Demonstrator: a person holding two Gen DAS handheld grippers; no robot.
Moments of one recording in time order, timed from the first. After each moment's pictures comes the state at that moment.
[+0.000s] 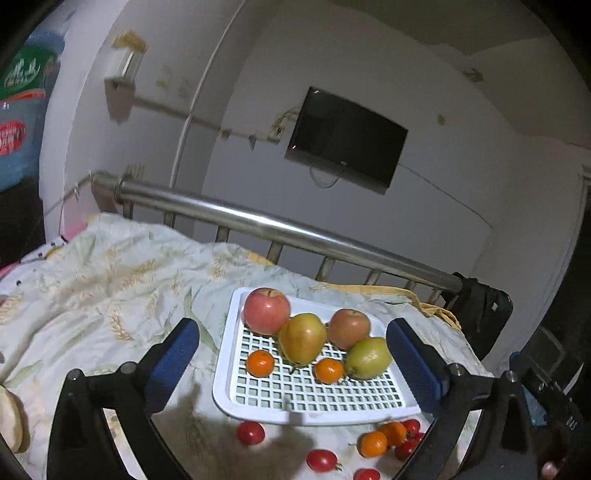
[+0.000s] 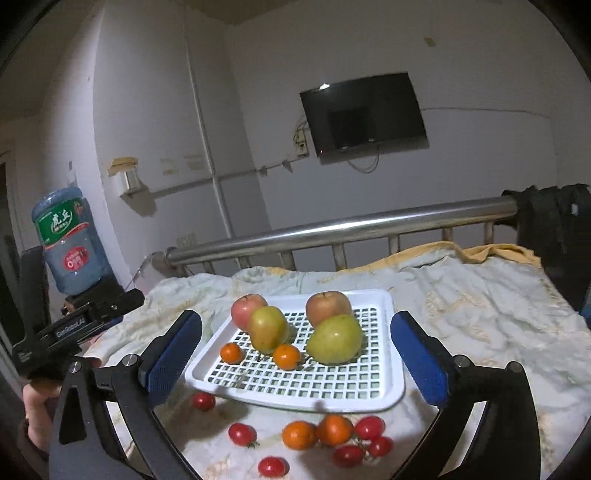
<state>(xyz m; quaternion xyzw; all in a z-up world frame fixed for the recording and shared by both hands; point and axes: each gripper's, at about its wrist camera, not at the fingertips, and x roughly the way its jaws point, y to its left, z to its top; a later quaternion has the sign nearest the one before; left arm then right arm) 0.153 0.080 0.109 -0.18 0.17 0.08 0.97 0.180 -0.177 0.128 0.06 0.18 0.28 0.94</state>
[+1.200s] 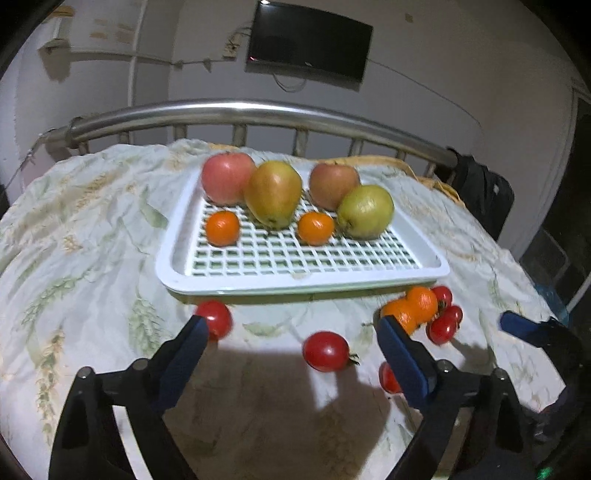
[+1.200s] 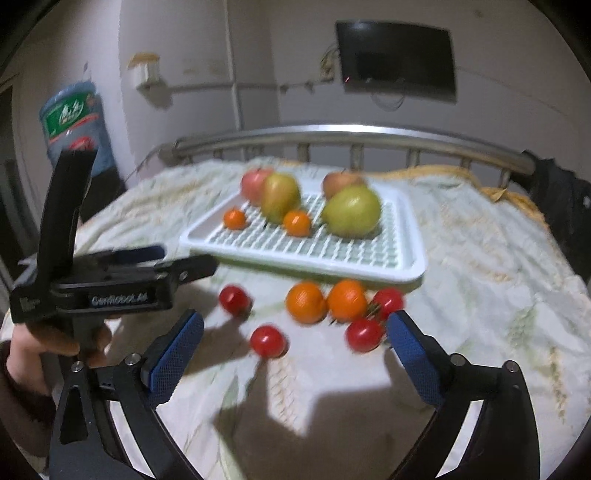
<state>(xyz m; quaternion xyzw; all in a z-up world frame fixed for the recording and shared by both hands) 0.182 0.020 0.002 -0.10 0.34 0.01 0.93 0.146 -0.147 0.025 -0.07 0.31 0.31 0.90</state>
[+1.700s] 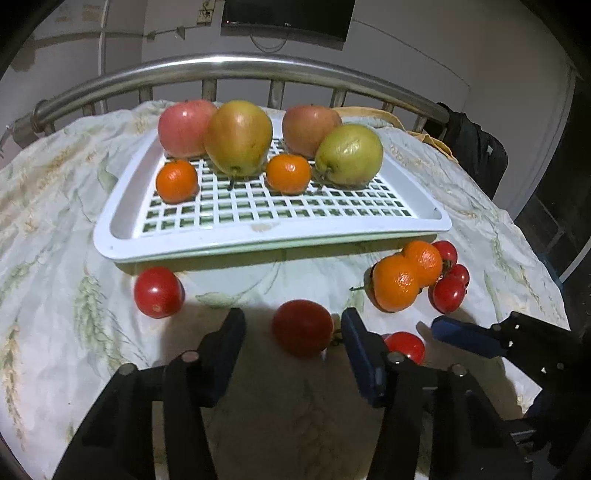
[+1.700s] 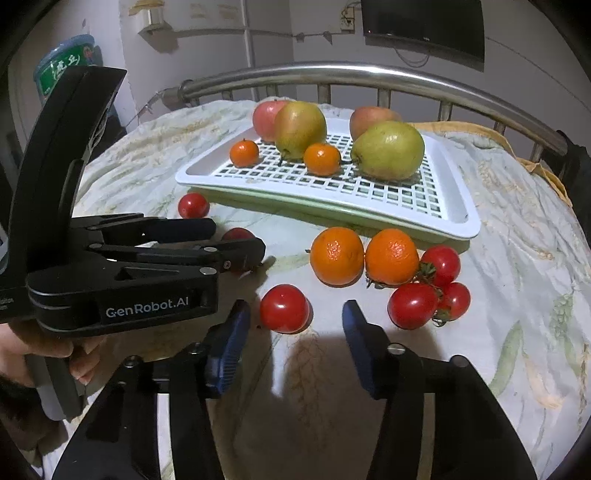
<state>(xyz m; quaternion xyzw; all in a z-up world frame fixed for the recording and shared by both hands) 0.208 0.004 -0.029 -0.09 0.41 -0.02 0.91 0.163 -0.115 -0.016 -0.11 0.39 0.32 0.86</state>
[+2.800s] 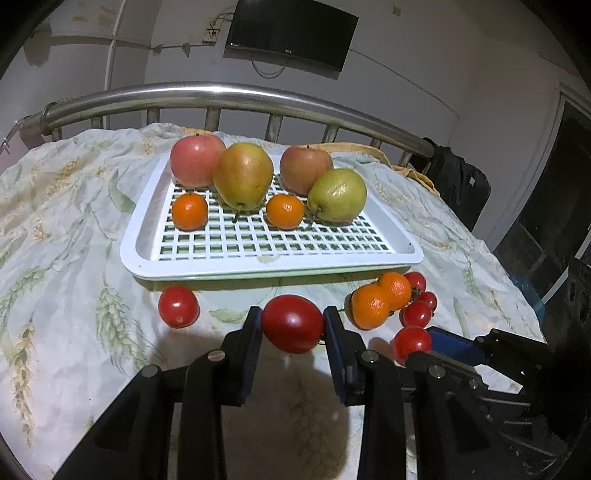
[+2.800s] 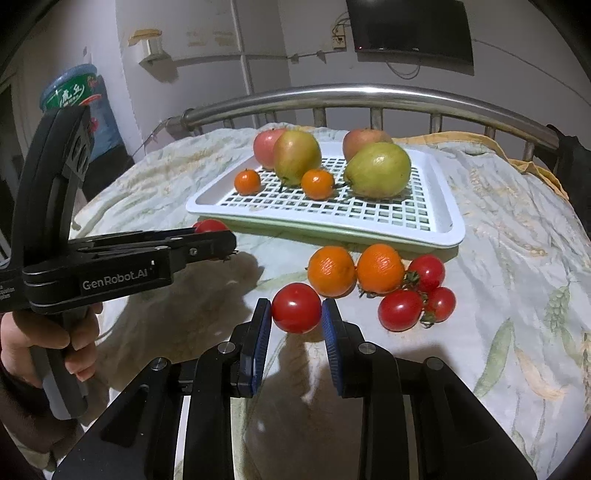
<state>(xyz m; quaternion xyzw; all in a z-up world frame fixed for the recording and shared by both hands) 0.182 0.018 0.000 -0.12 0.36 -0.04 0.92 0.156 -0.134 0.003 -0.06 0.36 0.33 0.87</state>
